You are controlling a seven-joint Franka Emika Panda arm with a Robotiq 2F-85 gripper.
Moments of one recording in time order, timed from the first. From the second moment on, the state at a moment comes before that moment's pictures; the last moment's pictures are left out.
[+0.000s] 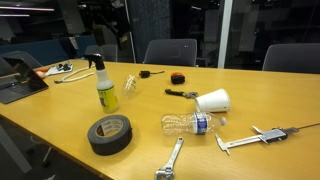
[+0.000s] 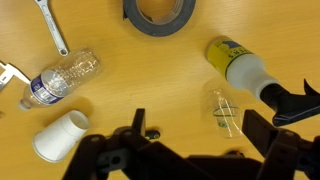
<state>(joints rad) 0.10 -0.63 0.19 -2.50 0.16 2.12 0.28</state>
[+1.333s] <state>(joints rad) -0.11 -0.22 -0.07 -2.04 0.25 1.89 0.45</state>
